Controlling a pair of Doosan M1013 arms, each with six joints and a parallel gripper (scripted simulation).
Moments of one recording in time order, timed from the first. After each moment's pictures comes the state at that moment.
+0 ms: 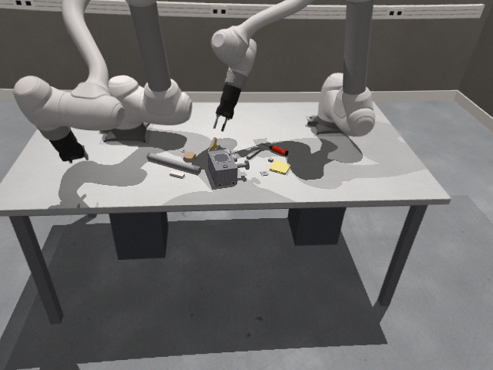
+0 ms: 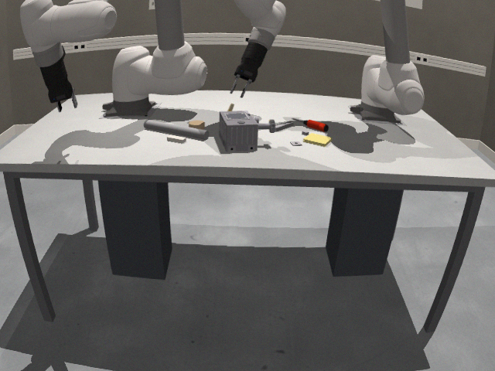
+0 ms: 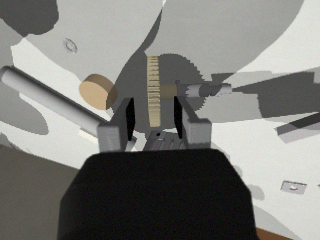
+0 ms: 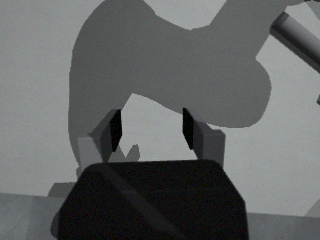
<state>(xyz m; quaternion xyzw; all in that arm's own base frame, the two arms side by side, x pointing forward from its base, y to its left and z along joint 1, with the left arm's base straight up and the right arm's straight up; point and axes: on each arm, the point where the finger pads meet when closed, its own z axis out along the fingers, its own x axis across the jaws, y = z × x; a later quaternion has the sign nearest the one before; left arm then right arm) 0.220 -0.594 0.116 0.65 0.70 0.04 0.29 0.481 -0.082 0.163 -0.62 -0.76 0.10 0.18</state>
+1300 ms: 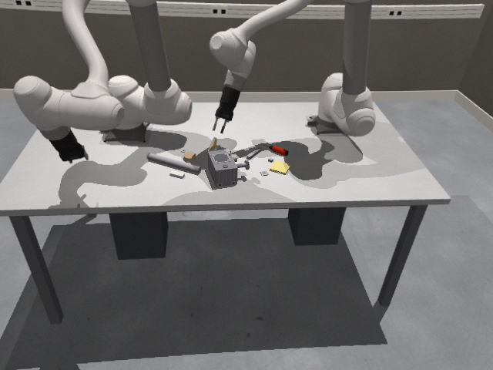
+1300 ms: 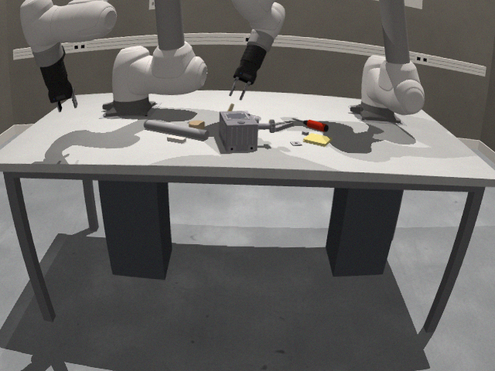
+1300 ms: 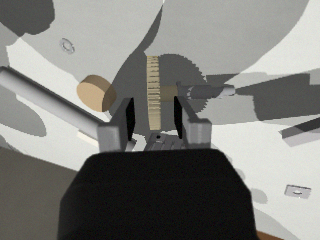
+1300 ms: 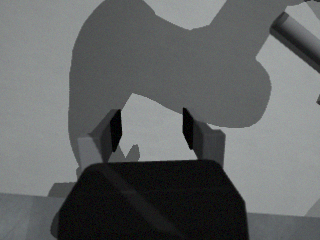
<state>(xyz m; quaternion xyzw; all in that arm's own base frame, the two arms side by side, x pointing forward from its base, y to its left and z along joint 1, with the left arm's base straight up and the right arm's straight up) 0.224 -0.597 0.108 0.65 0.70 0.04 0.29 0.481 -0.082 0.163 -0.62 -0.76 0.10 0.18</state>
